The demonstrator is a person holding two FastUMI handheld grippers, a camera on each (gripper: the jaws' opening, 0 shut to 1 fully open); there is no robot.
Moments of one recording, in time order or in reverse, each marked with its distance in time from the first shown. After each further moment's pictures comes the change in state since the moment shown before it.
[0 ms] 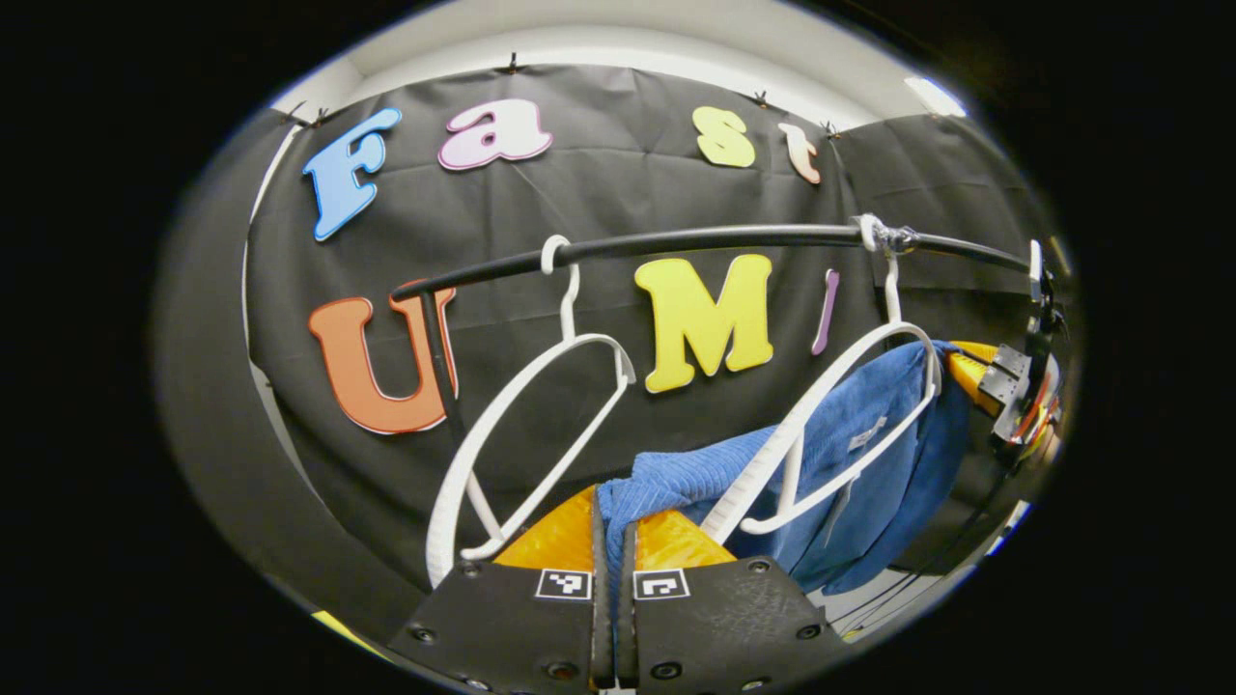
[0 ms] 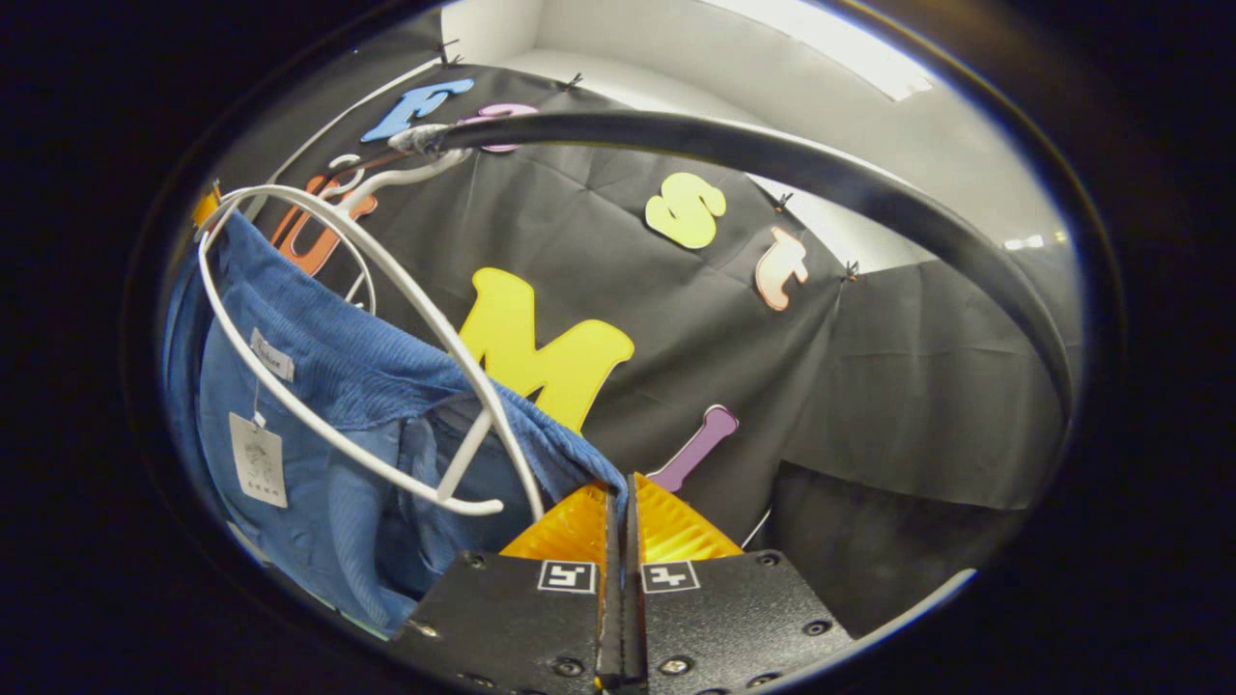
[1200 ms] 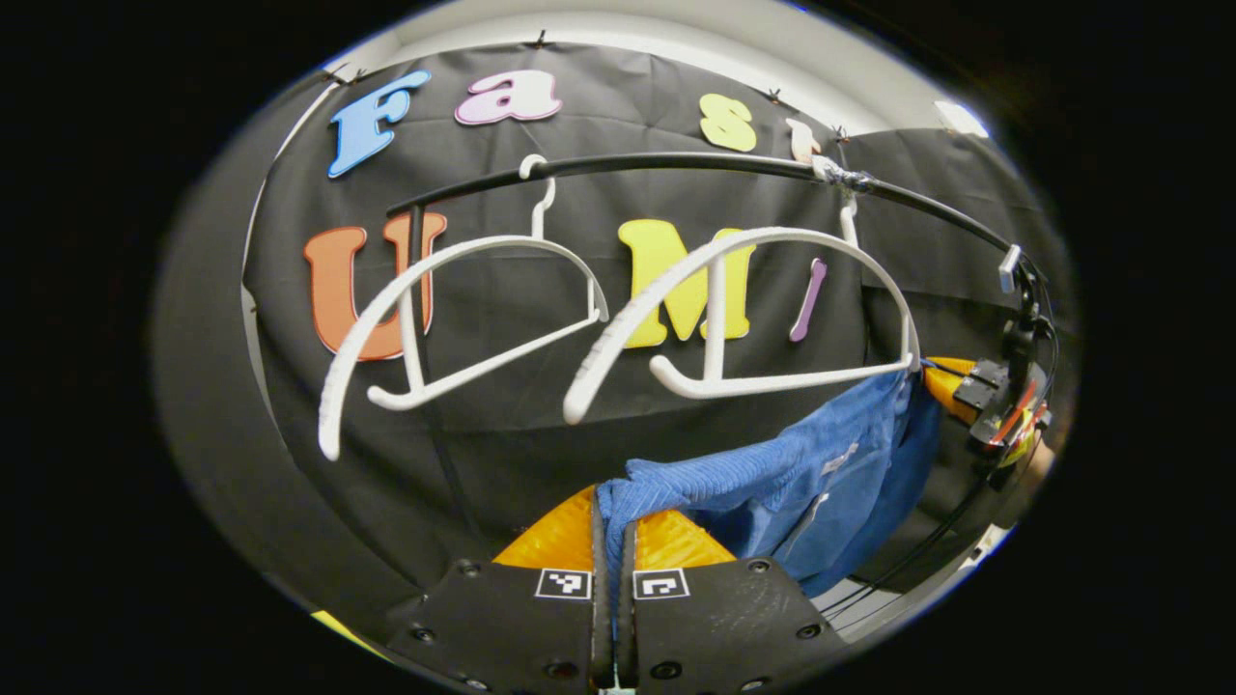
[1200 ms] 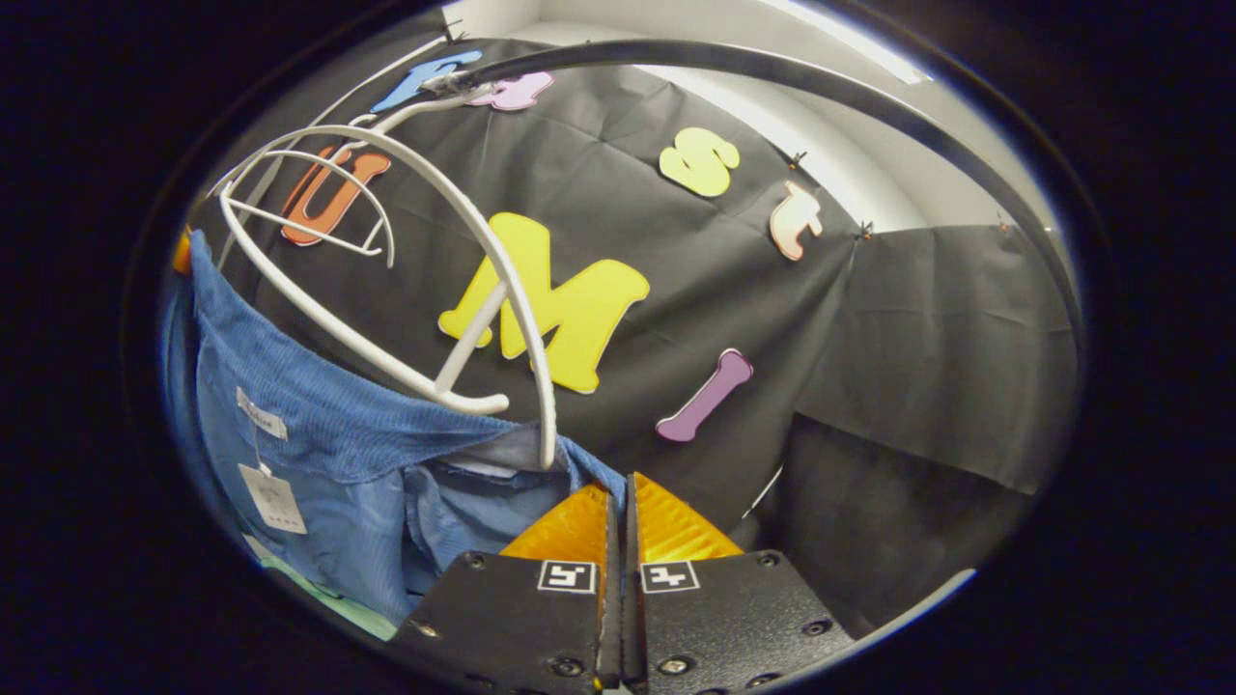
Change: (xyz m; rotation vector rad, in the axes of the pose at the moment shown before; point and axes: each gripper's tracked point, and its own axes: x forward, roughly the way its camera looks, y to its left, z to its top) left arm -0.012 -0.051 -0.077 -0.130 0.035 -0.031; right arm -0.014 0.004 -0.062 0.002 0.157 0.045
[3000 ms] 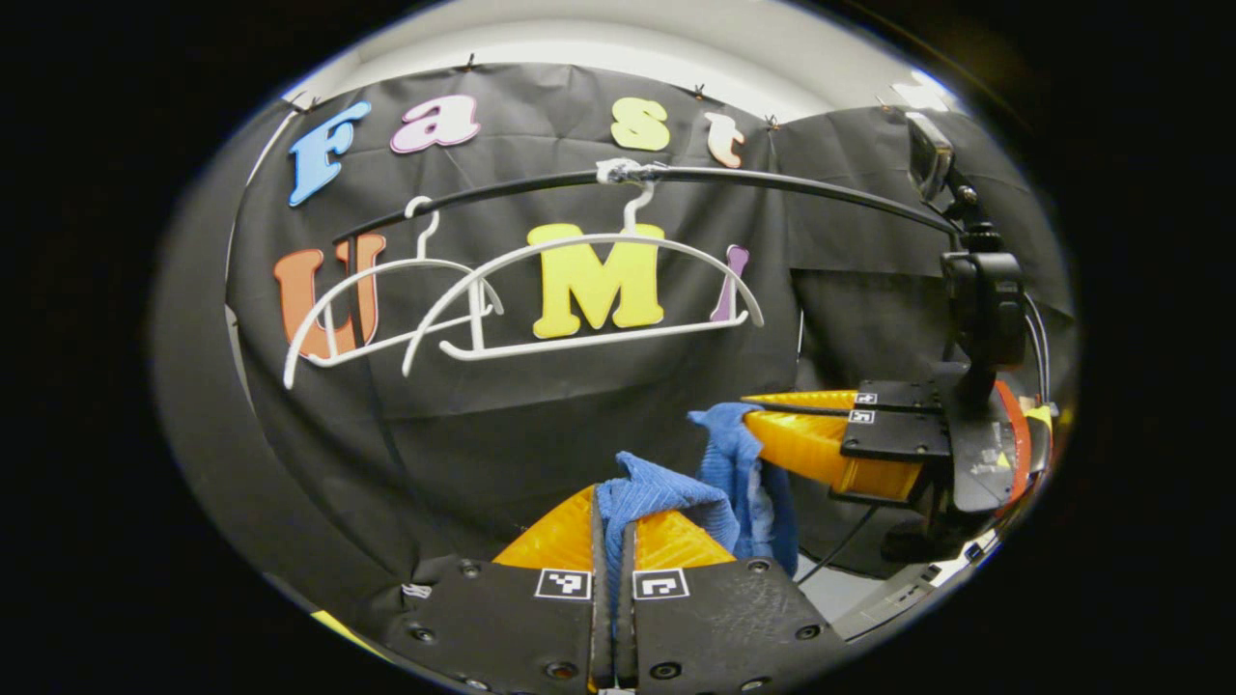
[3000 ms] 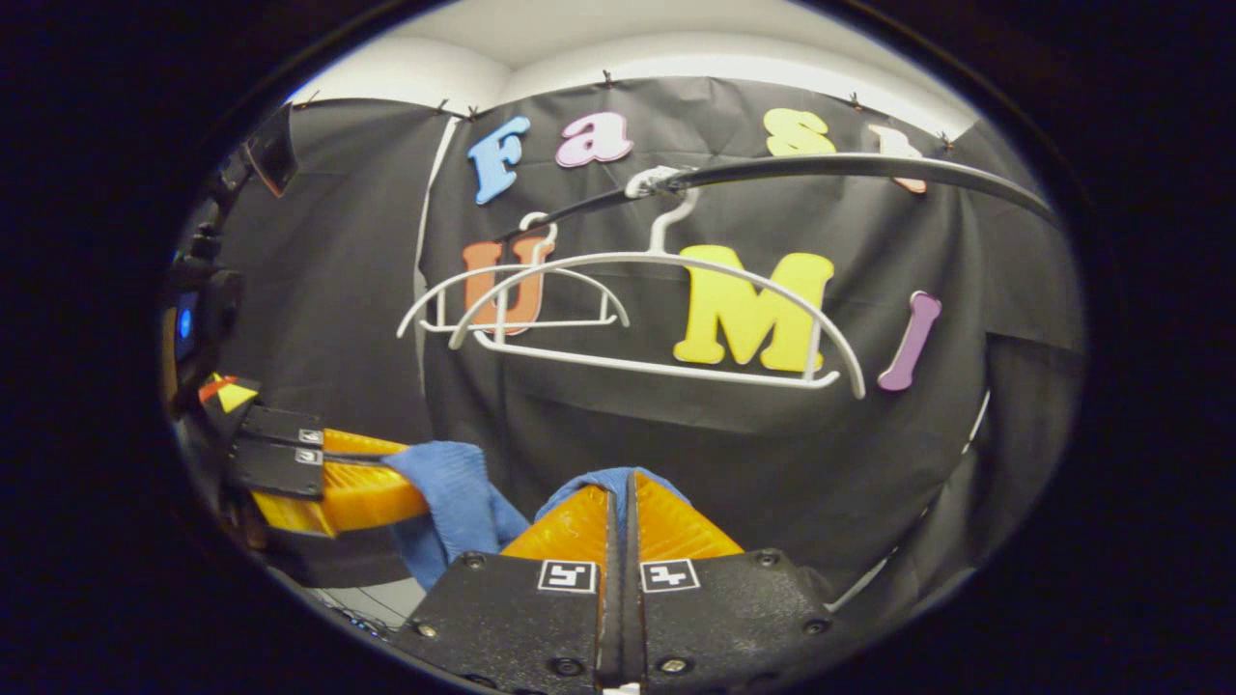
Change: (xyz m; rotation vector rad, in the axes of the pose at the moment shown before) left arm -0.075 -0.140 -0.028 0.085 0.027 -0.093; right arm -0.171 0.175 0.050 0.328 0.037 0.678
